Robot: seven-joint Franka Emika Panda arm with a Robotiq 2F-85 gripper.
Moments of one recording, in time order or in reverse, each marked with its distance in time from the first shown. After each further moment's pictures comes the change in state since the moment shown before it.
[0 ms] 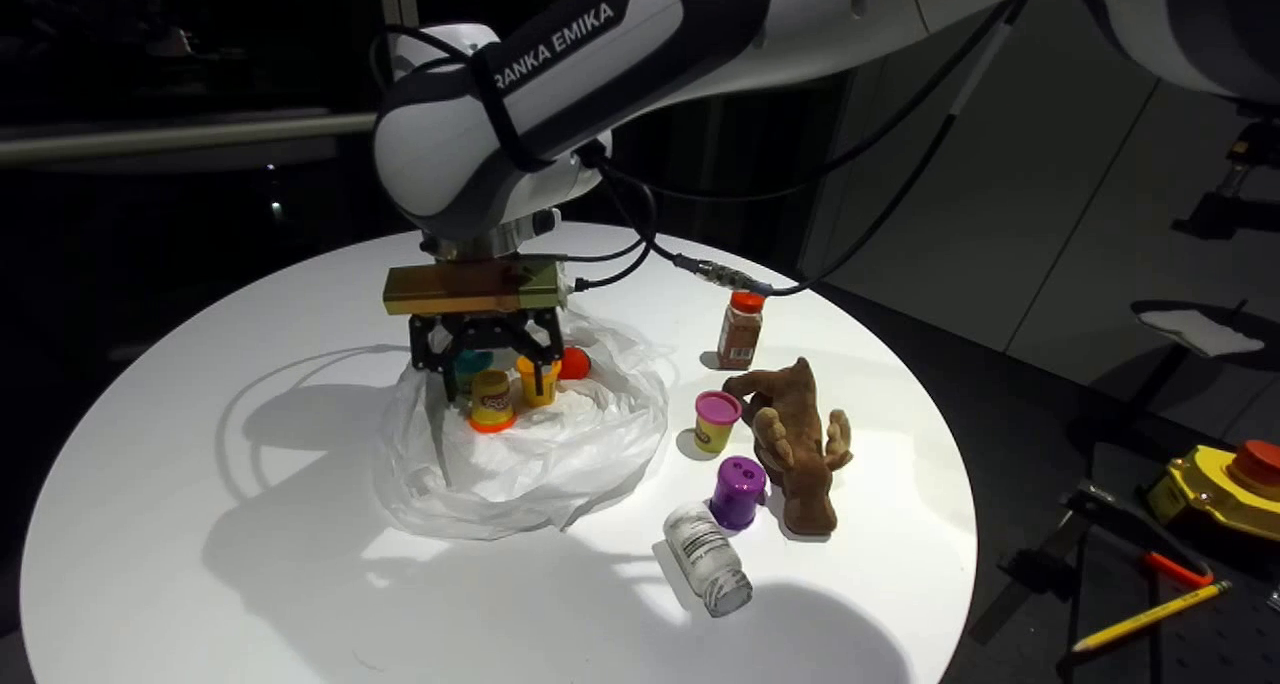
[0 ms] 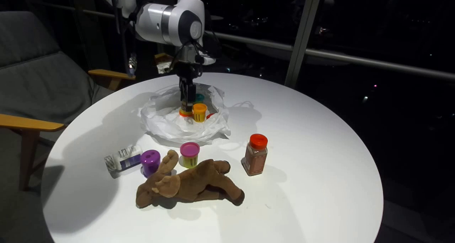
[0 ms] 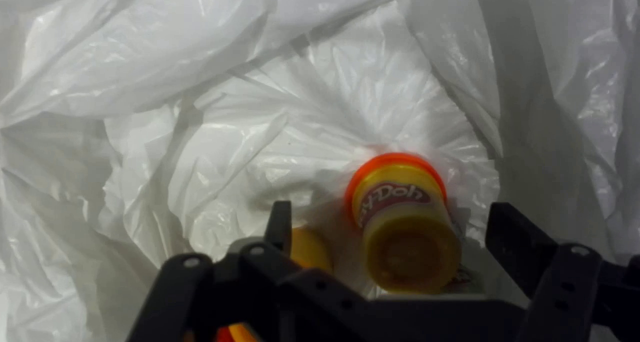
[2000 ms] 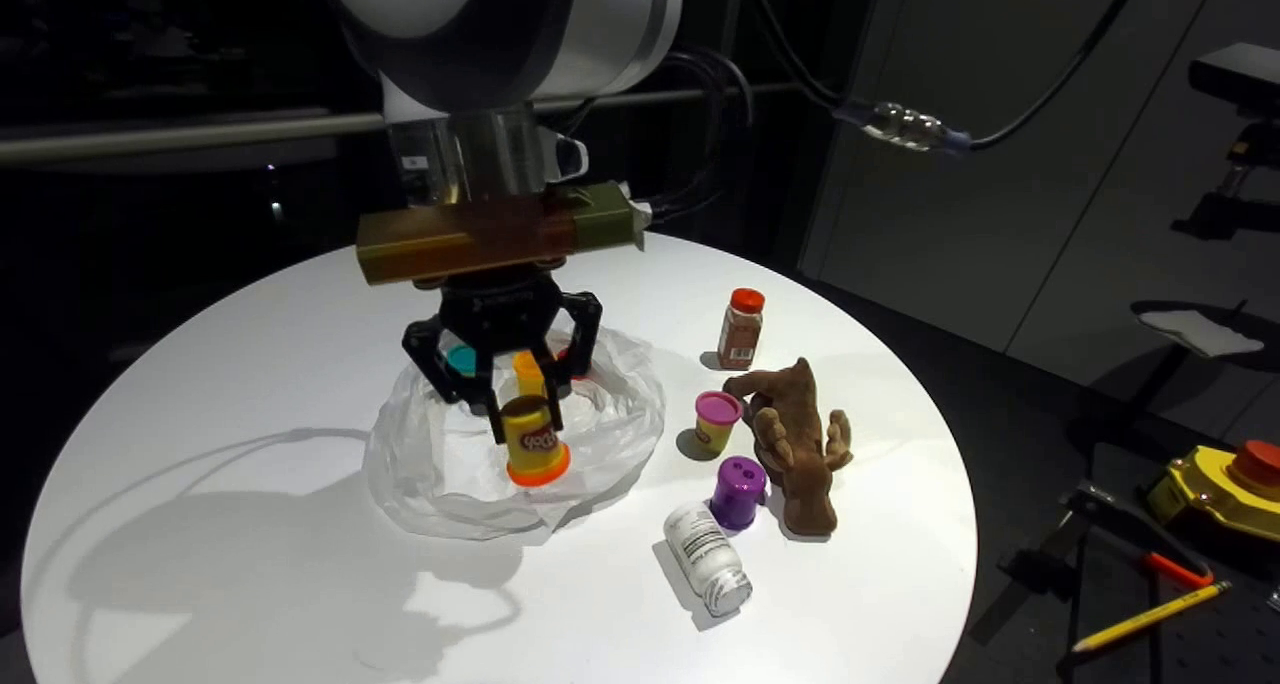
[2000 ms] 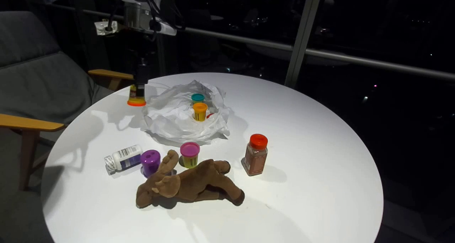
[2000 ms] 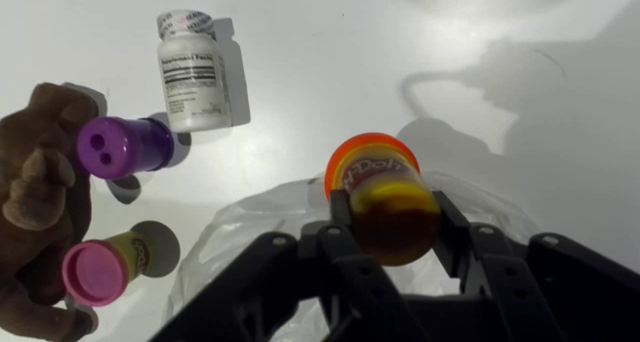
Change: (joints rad) arm 0.076 -0.480 0.075 -0.603 -0.001 0.003 -0.018
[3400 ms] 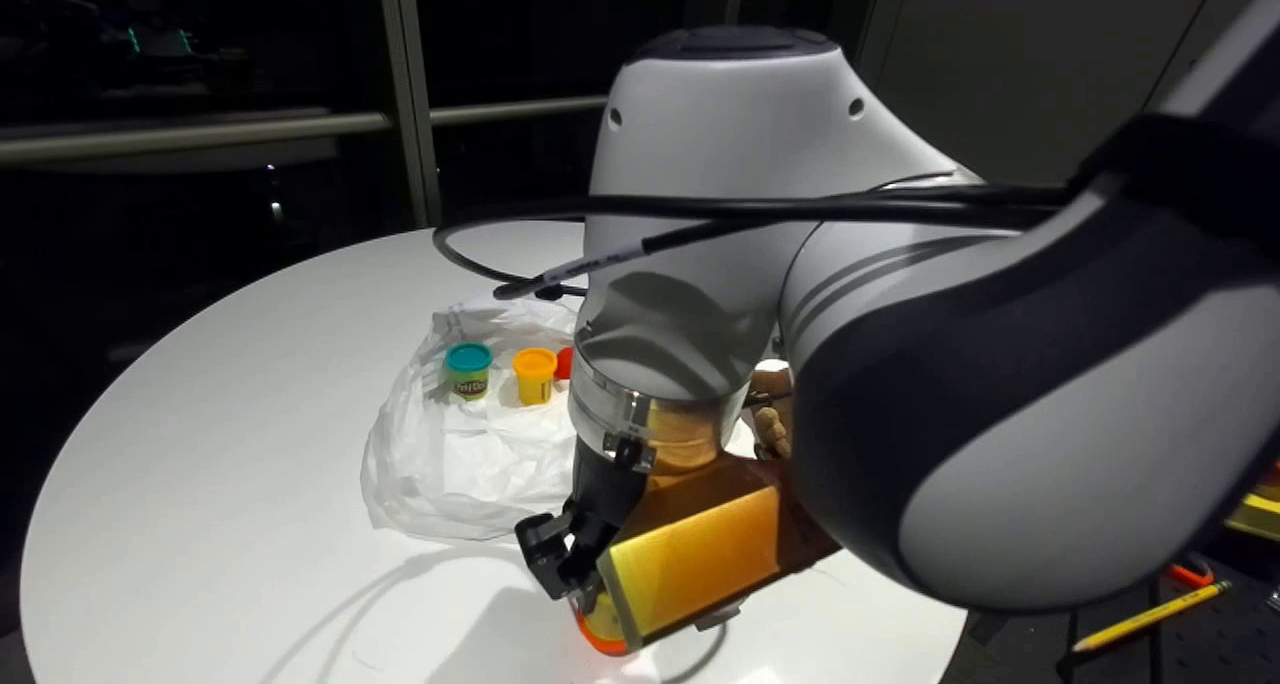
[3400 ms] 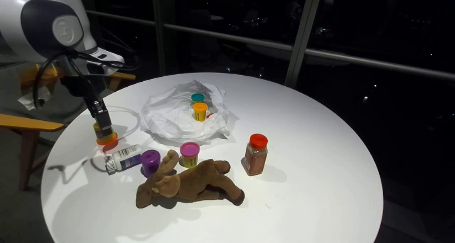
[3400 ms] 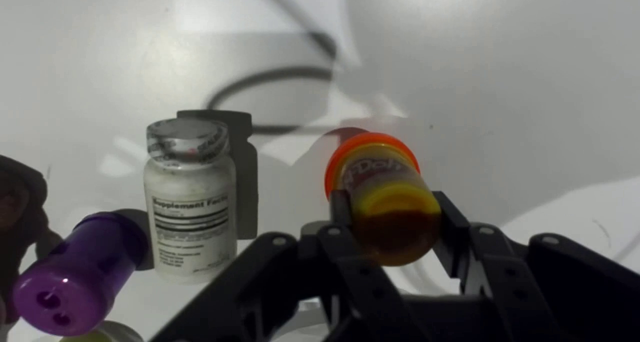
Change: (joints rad) arm 0.177 -0.212 -0.057 -0.701 -0.157 0.790 0.055
